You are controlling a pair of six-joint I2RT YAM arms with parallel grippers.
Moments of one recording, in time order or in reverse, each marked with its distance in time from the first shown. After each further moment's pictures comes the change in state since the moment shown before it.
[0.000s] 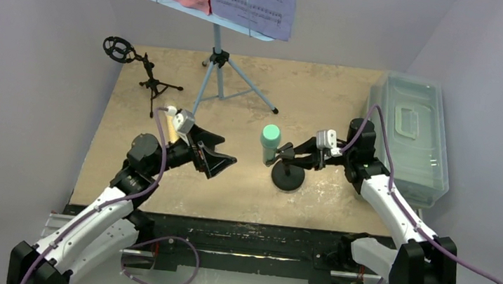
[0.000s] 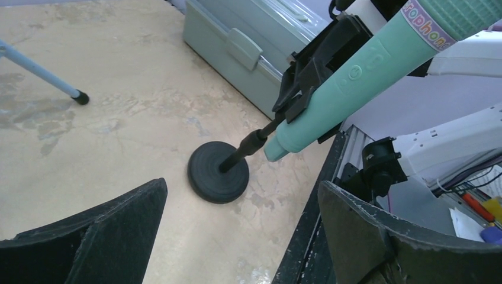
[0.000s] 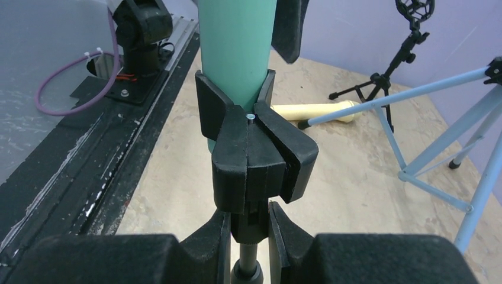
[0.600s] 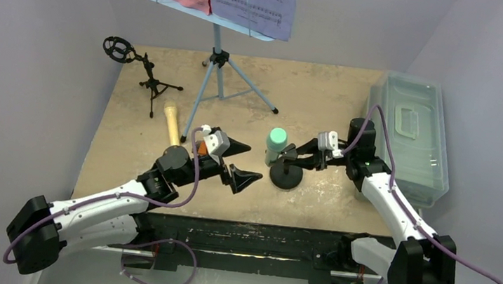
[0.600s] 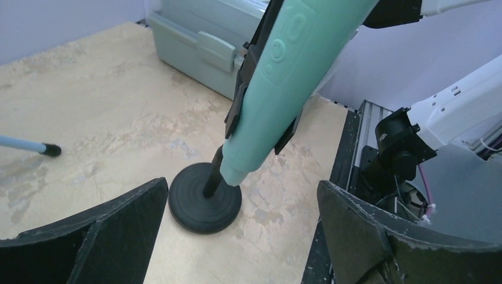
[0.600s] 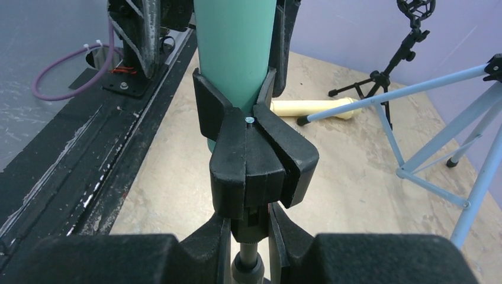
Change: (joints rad) left arm -0.415 0.195 -0.009 0.206 -0.312 0.233; right arm -0.024 0.014 0.019 -0.116 -0.027 -0.138
